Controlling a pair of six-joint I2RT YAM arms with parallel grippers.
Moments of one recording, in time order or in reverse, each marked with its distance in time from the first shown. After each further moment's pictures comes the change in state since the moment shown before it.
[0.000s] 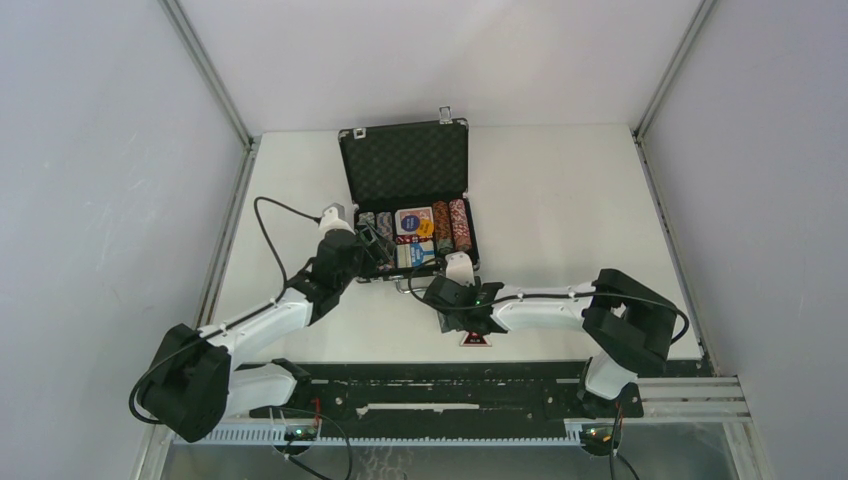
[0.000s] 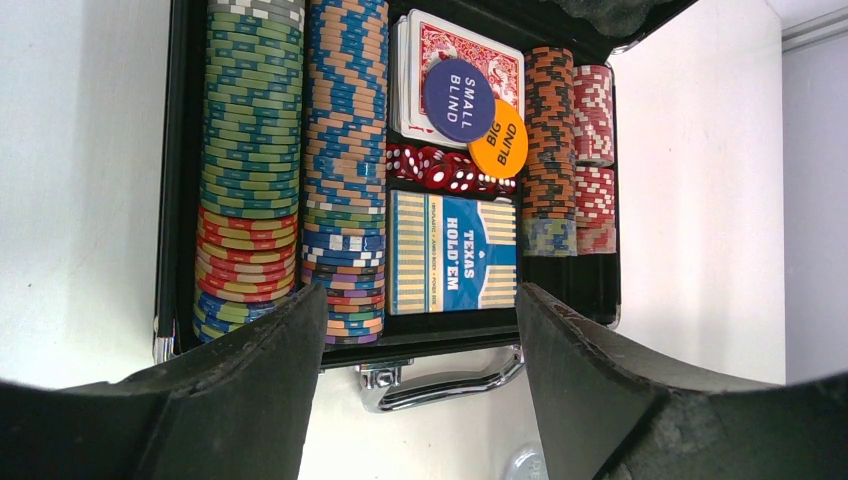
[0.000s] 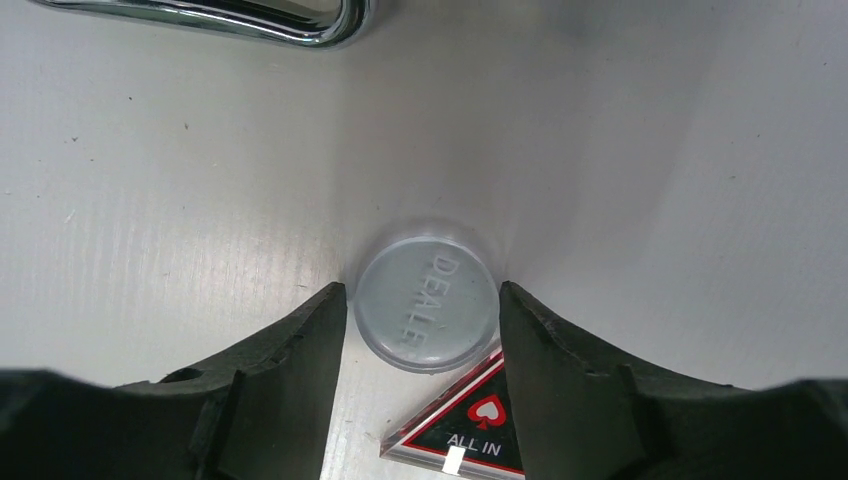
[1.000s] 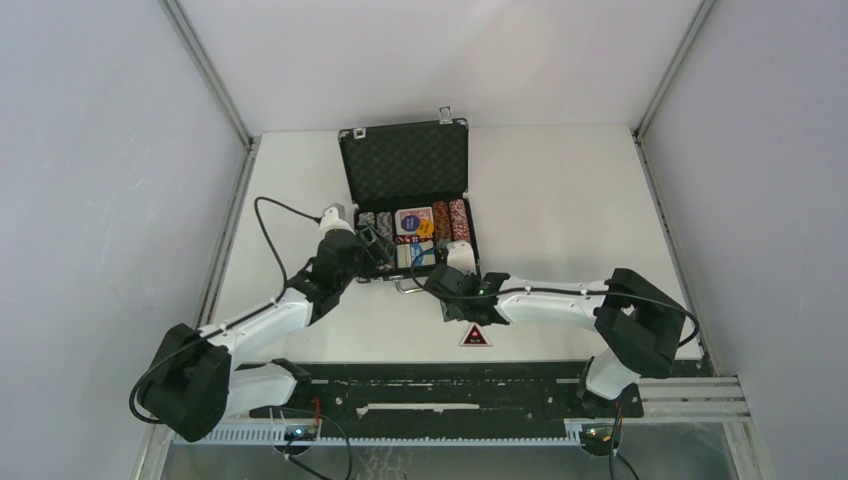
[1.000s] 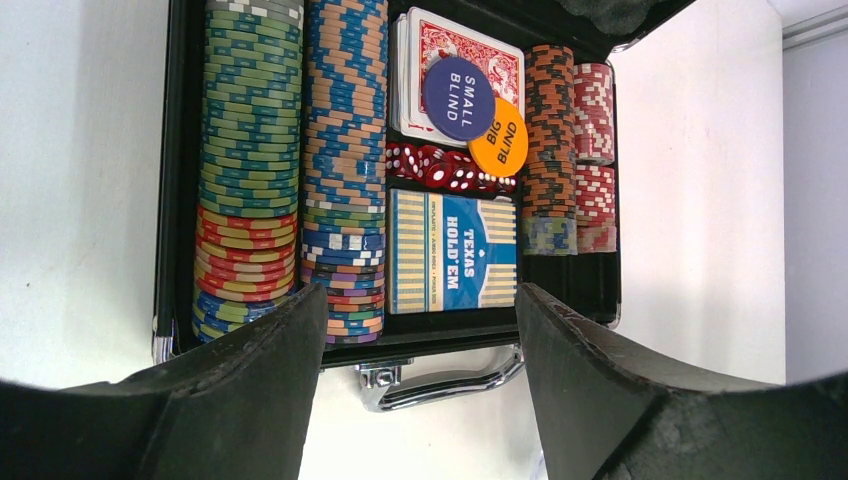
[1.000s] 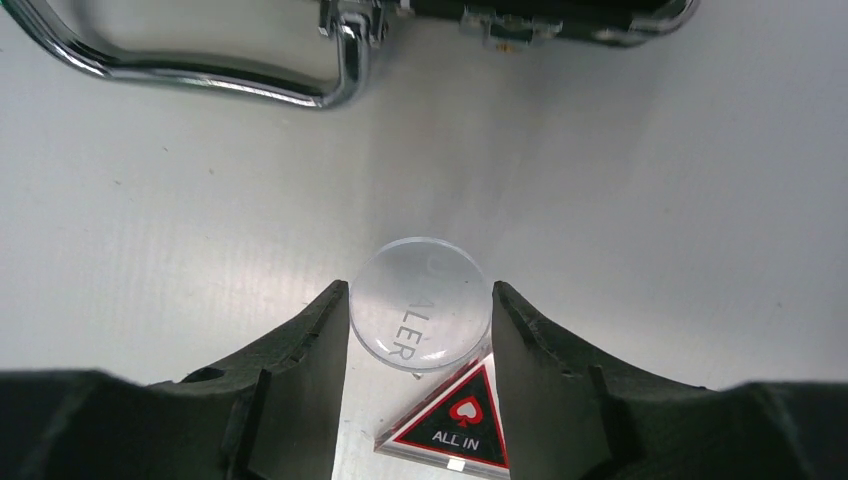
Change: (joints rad) left arm 0.000 0.002 0.000 0.000 0.003 0.000; right arm -0.046 -0.034 0.047 -0.059 0.009 -0.039
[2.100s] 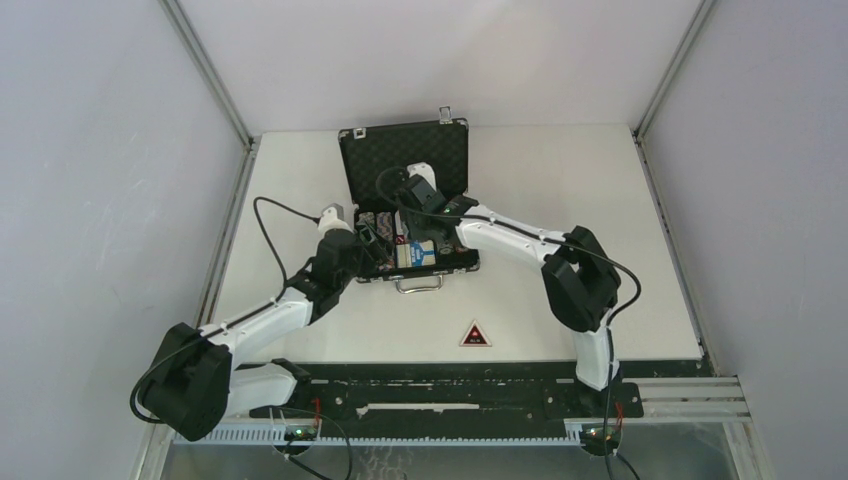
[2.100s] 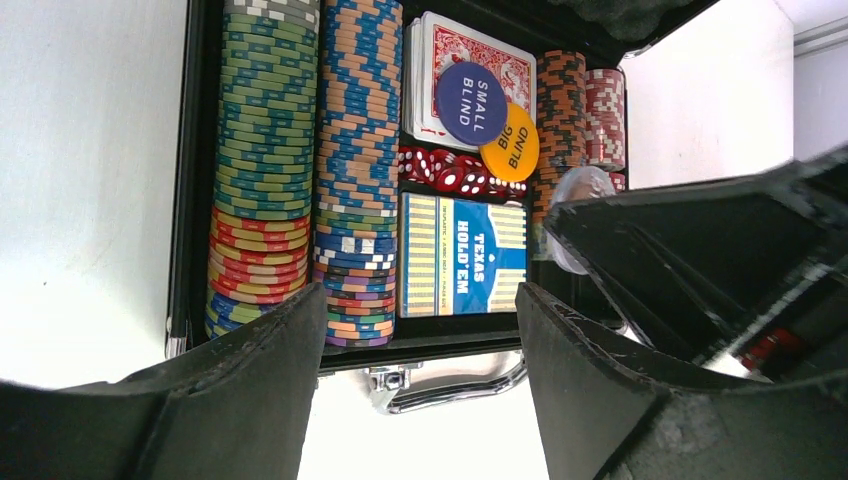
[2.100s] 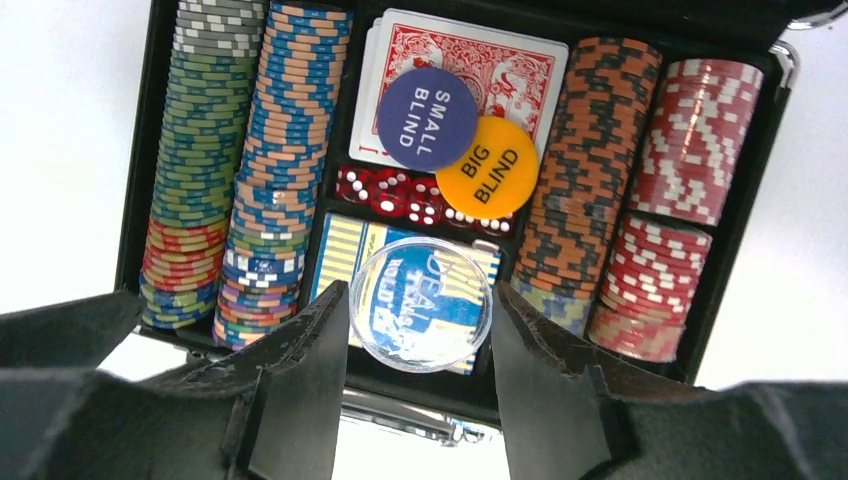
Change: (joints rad) left arm 0.008 0.004 0.000 -0.005 -0.008 0.000; right arm -0.221 0.359 0.676 -0.040 -0.140 -0.288
